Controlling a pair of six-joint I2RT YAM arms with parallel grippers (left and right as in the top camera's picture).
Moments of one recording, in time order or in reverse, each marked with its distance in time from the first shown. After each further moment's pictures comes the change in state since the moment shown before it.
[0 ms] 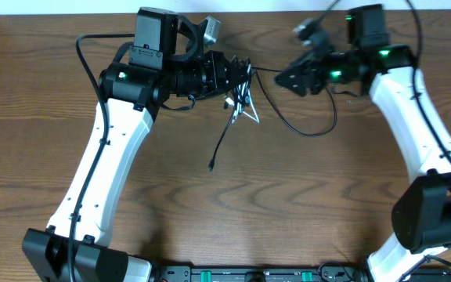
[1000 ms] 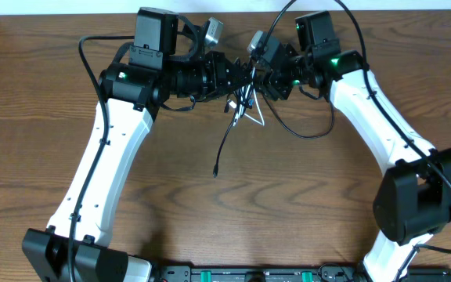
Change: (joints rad) left arm 0.000 0.000 0.000 0.000 0.069 -0.024; right arm 0.166 0.084 0.000 0.171 0.206 -0.272
